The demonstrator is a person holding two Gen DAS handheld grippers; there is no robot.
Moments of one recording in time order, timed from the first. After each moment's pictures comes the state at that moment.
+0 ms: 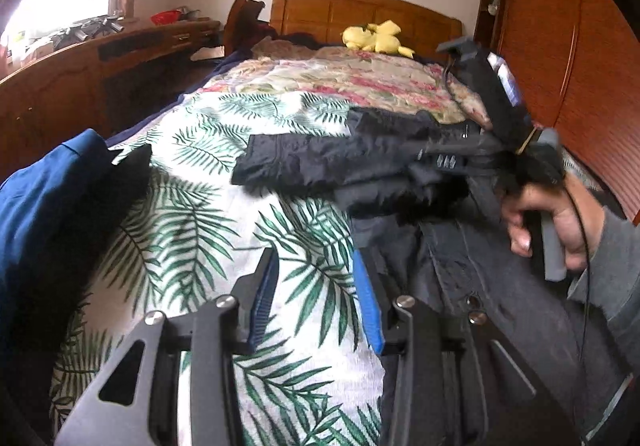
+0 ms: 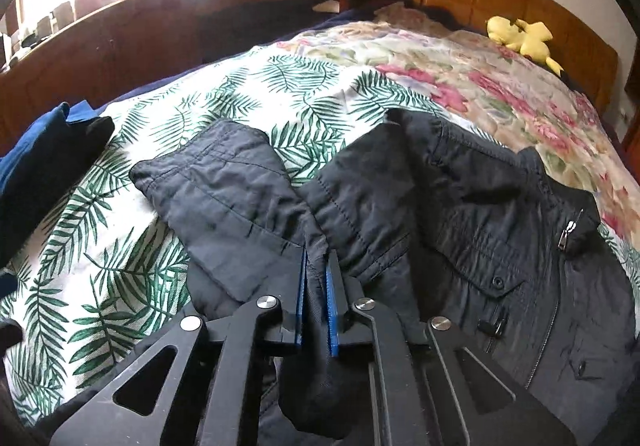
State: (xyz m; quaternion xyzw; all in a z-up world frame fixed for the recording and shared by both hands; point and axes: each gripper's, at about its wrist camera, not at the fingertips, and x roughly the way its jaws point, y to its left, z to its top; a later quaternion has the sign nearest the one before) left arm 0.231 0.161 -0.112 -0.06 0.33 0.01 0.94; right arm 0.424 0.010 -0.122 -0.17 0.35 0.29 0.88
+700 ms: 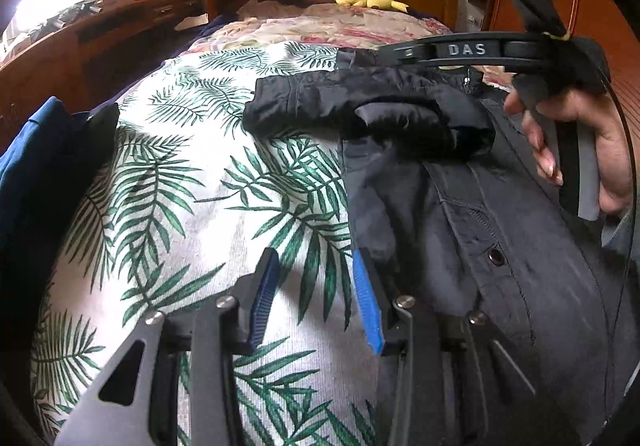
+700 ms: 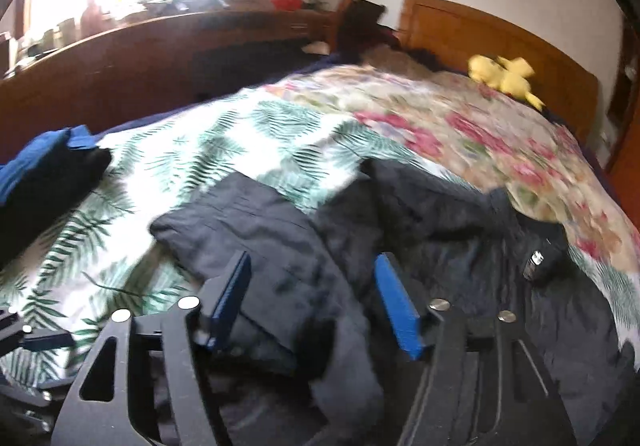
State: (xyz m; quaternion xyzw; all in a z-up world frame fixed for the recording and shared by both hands) left arm 0.248 0.143 -0.149 -0.04 0.40 0.00 0.92; right arm 0.413 0.013 -0.098 -0.18 0.29 0.31 0.89
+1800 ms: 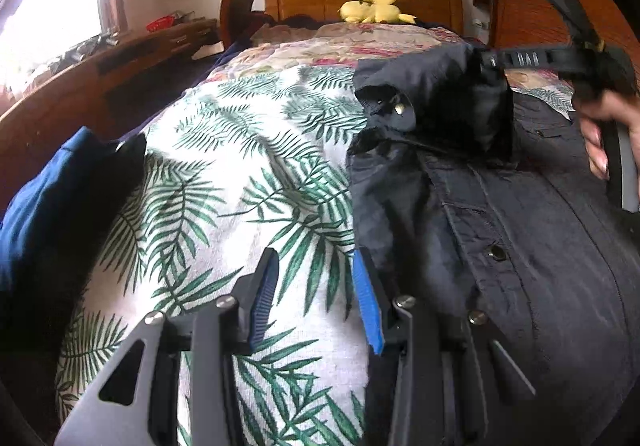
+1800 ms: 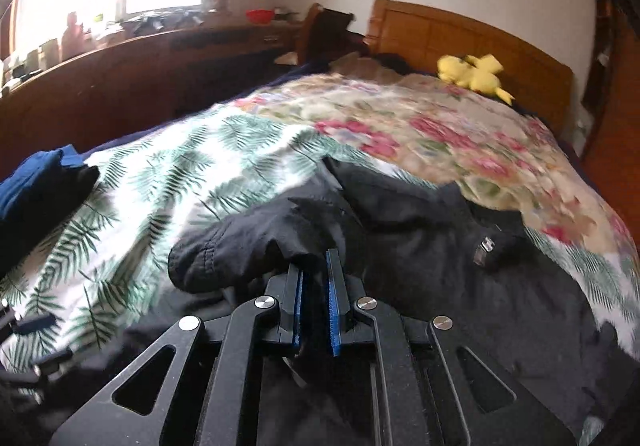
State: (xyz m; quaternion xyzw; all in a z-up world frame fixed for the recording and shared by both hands) left arm 0.226 0.126 -0.137 0.01 0.36 0.04 0.93; right arm 0.403 -0.067 -0.080 -0.15 0.29 0.24 0.92
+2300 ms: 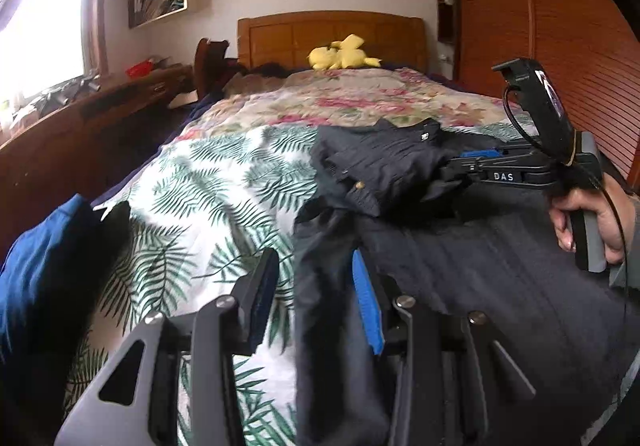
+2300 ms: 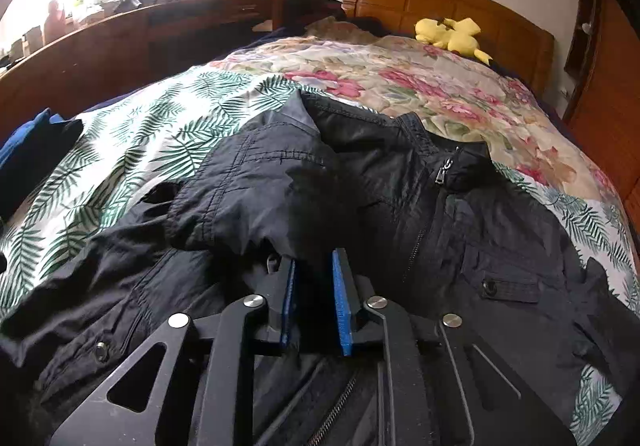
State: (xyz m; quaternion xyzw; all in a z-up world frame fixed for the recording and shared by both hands) left arm 0.205 0.090 -0.080 0.02 0.28 -0.02 0.96; right arm 0.370 -0.122 -0.103 -0.16 0.32 0.22 0.91
